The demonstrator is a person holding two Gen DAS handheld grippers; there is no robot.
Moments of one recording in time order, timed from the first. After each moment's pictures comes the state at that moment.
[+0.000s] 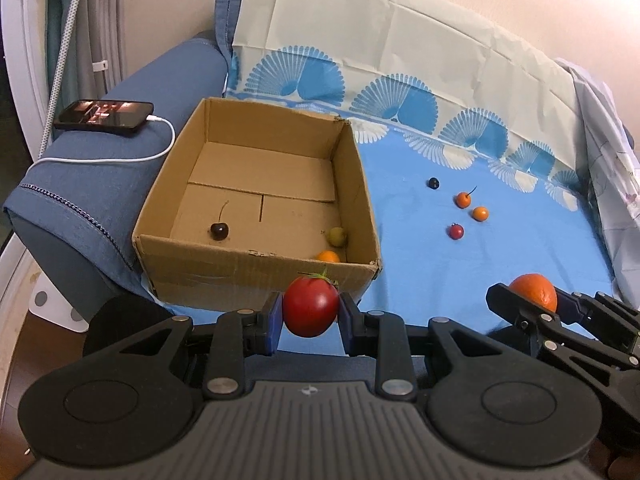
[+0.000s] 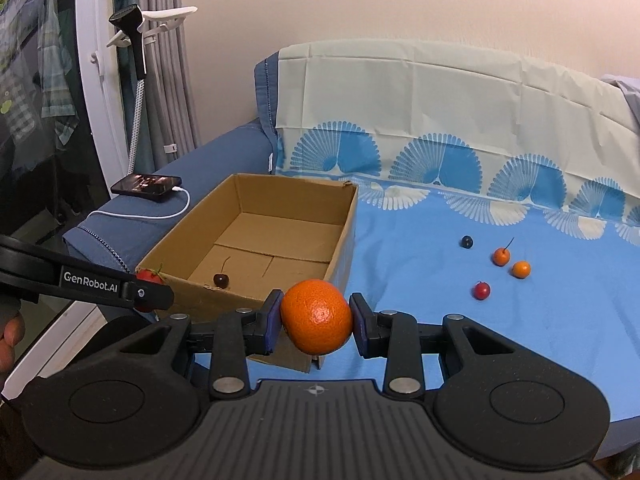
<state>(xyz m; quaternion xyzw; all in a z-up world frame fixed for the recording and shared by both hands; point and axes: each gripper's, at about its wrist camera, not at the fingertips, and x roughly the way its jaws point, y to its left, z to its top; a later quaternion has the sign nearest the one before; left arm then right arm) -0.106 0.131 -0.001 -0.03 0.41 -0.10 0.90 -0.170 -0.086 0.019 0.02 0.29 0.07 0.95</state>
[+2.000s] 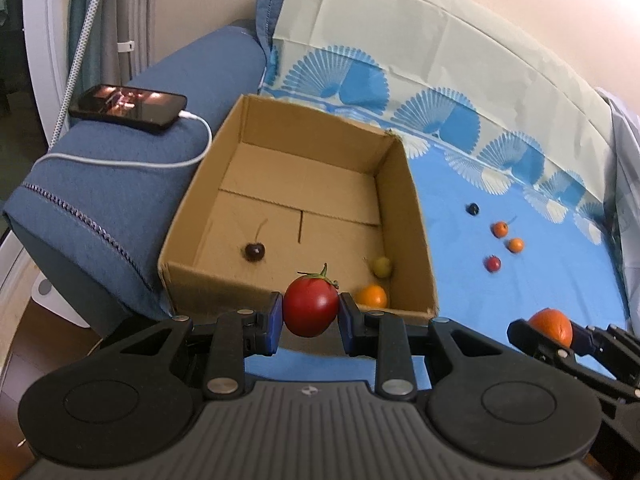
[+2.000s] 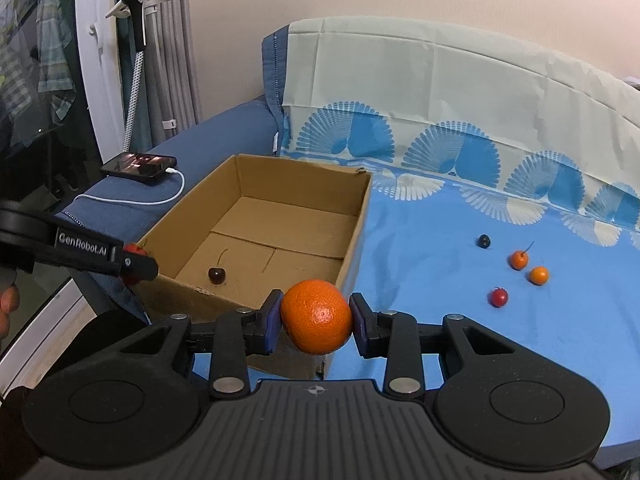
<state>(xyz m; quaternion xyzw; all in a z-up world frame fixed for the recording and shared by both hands) -0.038 0.169 -0.014 -0.07 0.42 -0.06 0.90 -0.108 -0.064 0.005 0.00 0.32 0.09 0.94</state>
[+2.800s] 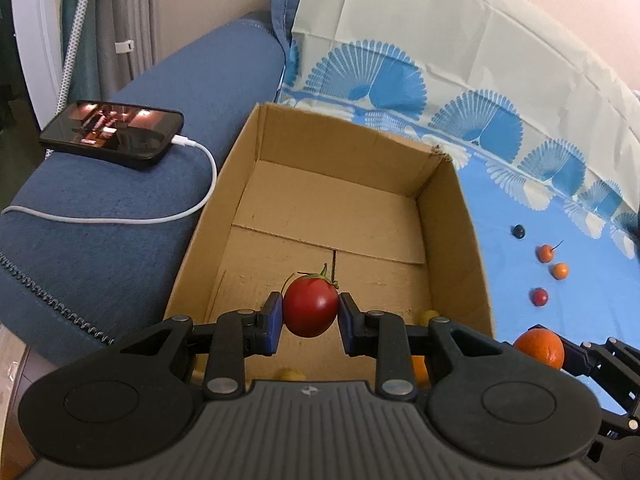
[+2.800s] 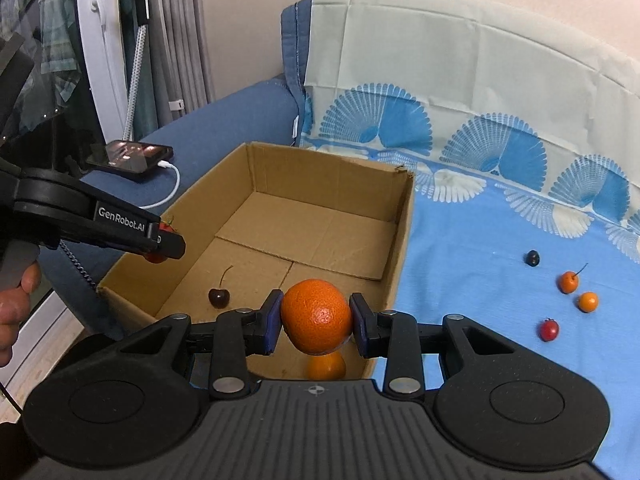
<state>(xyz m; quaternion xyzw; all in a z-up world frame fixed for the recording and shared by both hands) 0.070 0.178 -0.045 -0.05 0.44 -0.03 0.90 -0.006 -0.027 -0.027 -0.01 0.35 0.11 0.93</state>
